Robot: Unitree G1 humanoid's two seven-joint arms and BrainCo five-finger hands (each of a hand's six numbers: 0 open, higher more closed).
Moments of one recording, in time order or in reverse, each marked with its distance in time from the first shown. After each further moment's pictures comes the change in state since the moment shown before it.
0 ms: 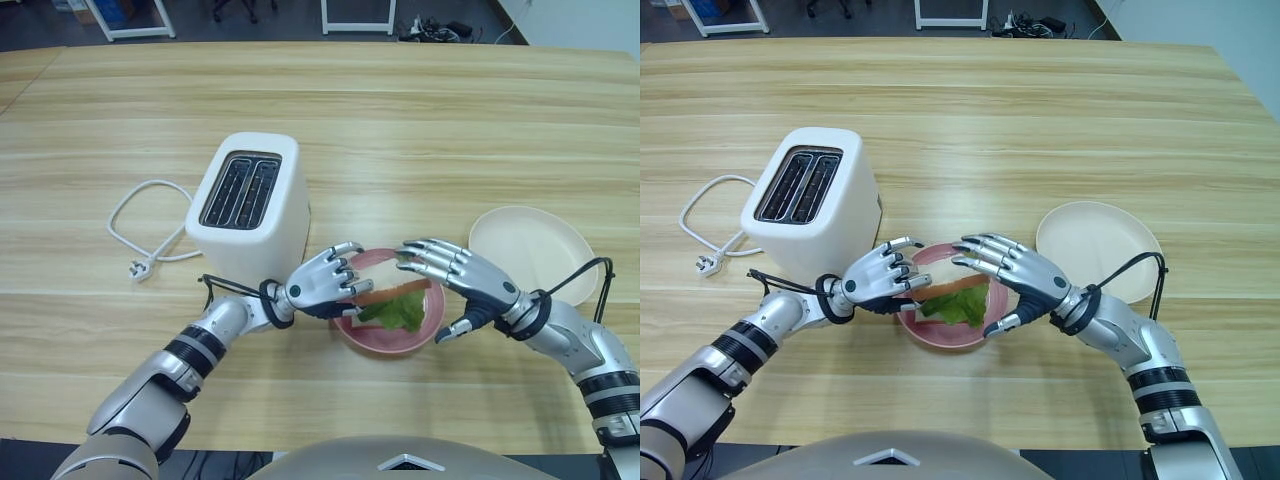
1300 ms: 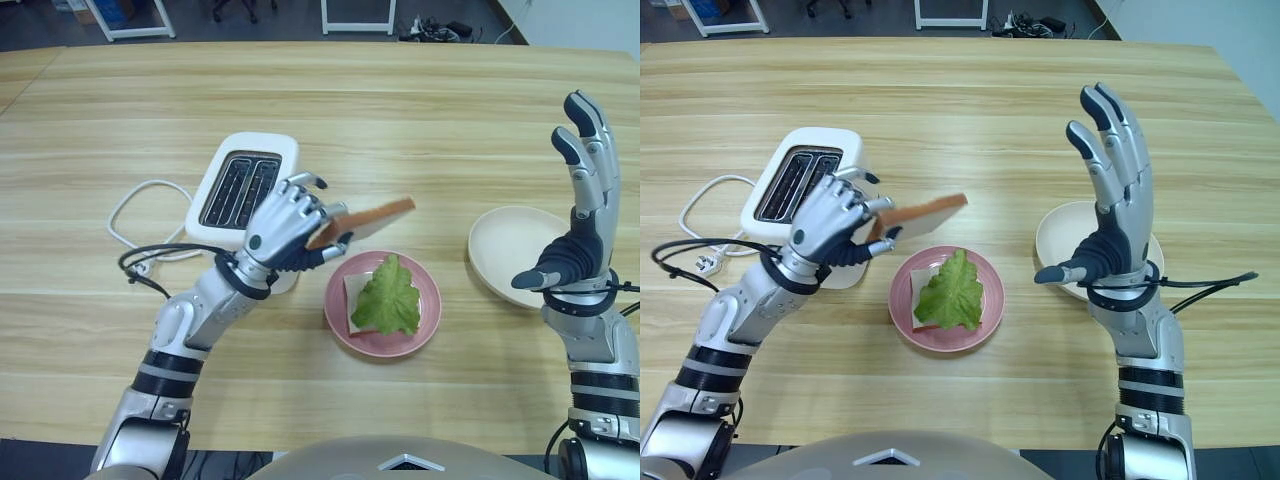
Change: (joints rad) left arm 0.181 -0.046 0.491 -0.411 -0.428 -0.122 -0.719; right arm -0.013 0.238 -0.359 -0.247 -0.011 0.060 -0.491
